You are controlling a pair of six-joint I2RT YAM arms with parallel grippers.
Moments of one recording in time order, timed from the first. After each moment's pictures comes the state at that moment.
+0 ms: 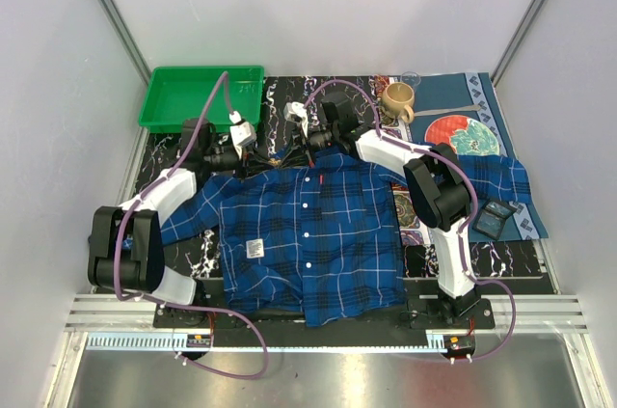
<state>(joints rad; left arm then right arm) -0.10 1.46 0.84 0.05 1.12 0.48 0.59 2.13 1.56 0.07 -1.17 -0.23</state>
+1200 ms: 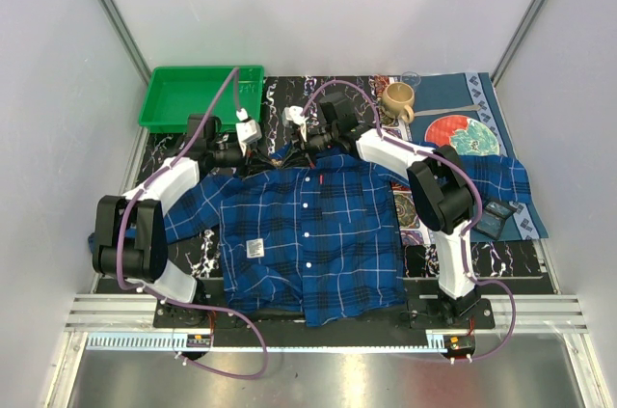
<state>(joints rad) -0.11 1.54 0.95 -0.15 1.12 0.61 0.60 2.09 1.56 -0.05 -1.09 -0.42</state>
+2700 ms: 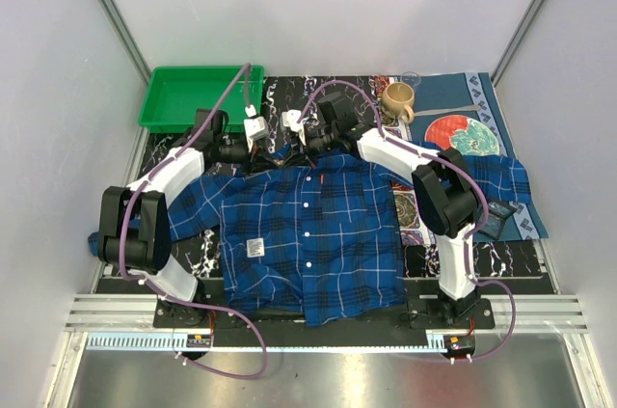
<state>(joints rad) -0.14 1.60 1.06 -0.31 1.08 0.66 0.62 2.05 1.57 -0.16 -0.98 -0.59</state>
